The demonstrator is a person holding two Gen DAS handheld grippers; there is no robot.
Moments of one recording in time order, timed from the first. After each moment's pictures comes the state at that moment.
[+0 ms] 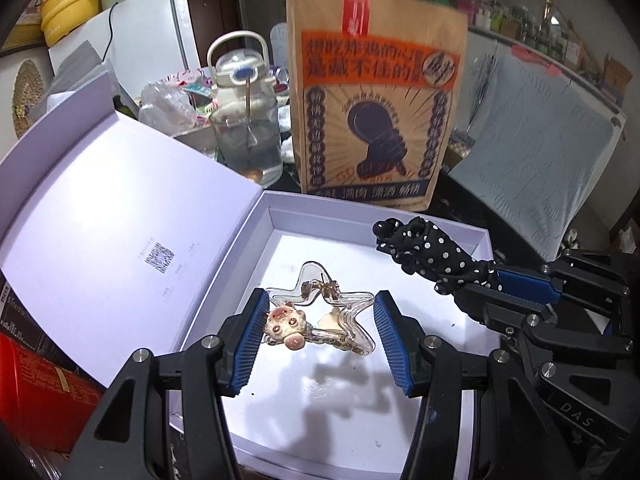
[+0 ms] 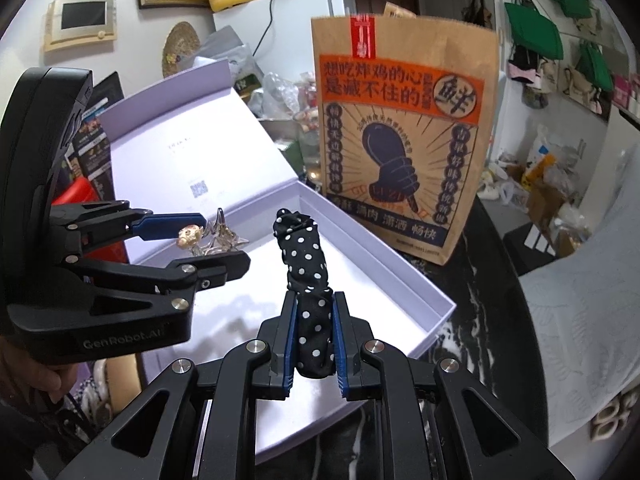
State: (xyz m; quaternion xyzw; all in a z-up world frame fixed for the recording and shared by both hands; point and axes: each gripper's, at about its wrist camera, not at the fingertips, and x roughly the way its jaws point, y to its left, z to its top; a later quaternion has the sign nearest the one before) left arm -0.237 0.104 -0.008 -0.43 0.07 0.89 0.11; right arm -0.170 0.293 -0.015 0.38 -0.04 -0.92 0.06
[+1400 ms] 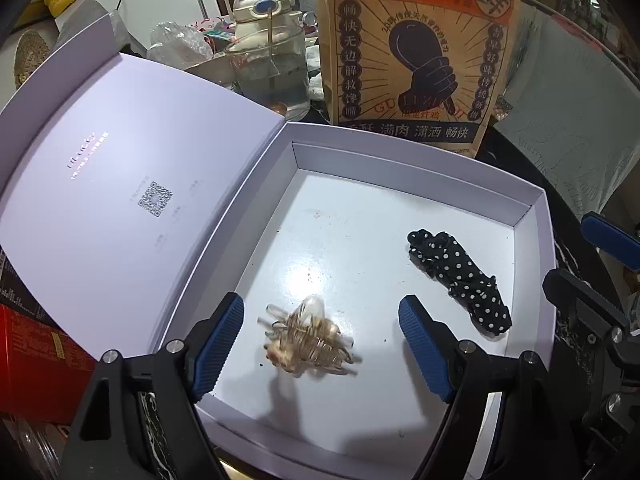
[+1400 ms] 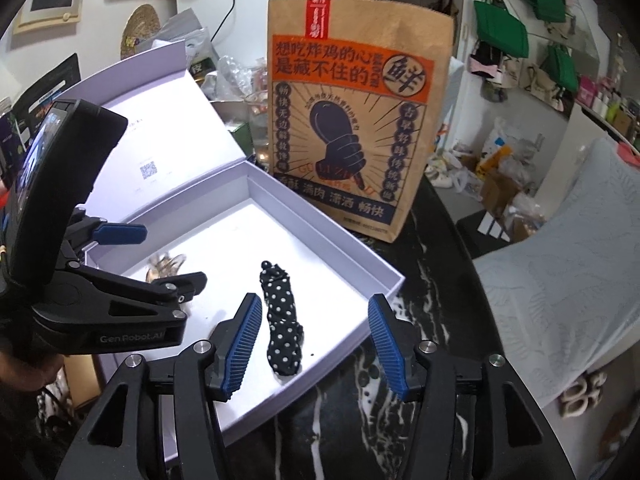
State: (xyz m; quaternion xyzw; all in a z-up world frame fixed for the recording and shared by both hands) left arm -0.239 0.100 -0.039 -0.50 0.08 0.86 0.05; right arm -0.162 0.298 -0.019 0.40 -0.01 -0.91 -0.03
